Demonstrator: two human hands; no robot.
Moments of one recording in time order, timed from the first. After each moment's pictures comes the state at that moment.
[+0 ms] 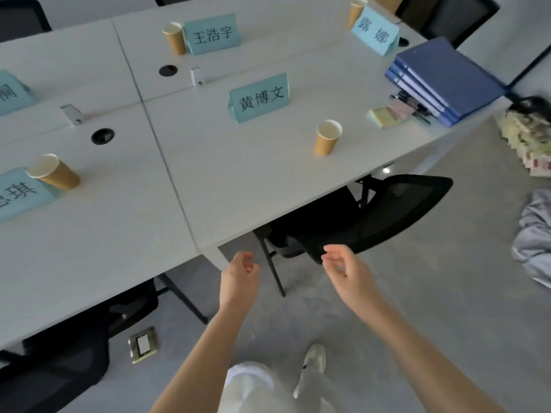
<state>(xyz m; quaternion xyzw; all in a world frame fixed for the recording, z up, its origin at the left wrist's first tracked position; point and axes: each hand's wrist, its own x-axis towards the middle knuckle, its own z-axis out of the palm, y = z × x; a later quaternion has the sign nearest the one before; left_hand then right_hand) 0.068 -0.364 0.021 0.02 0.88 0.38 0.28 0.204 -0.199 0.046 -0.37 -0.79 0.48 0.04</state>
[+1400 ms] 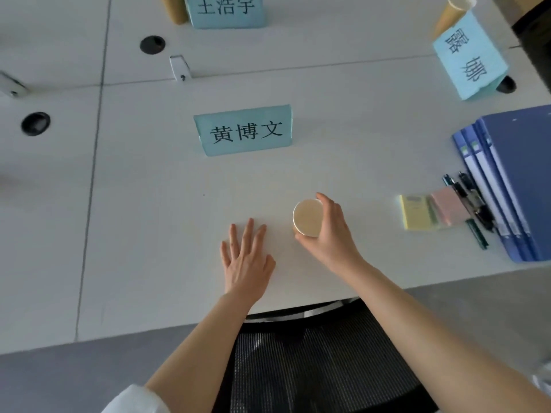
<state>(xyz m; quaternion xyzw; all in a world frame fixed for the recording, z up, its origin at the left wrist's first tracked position) -0.090 -0.064 -0.082 0.11 0.96 0.15 0.21 -0.082 0.116 -0.015 -0.19 -0.89 0.40 -0.04</state>
